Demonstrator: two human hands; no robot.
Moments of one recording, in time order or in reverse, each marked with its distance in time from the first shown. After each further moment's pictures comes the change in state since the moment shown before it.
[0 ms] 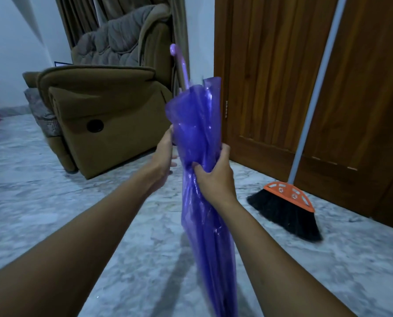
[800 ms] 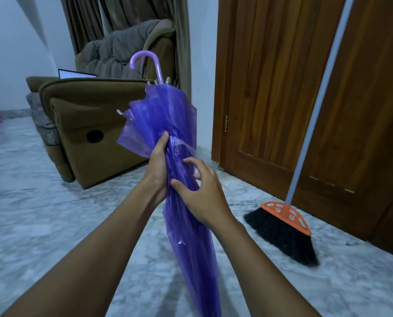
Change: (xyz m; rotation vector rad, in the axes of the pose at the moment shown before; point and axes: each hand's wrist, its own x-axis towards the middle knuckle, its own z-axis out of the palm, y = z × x) left_hand 0.012 0.031 0.005 -0.502 0.005 0.072; right_hand 0.018 -0.025 -0.001 -0.165 -0.243 -0.121
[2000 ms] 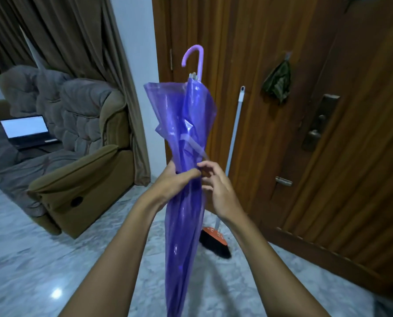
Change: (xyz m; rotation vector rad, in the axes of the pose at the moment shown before) left_hand -0.058 0.567 0.347 0.433 -0.512 -0.145; right_hand 0.121 -0.598 -0.325 0.319 0.240 0.199
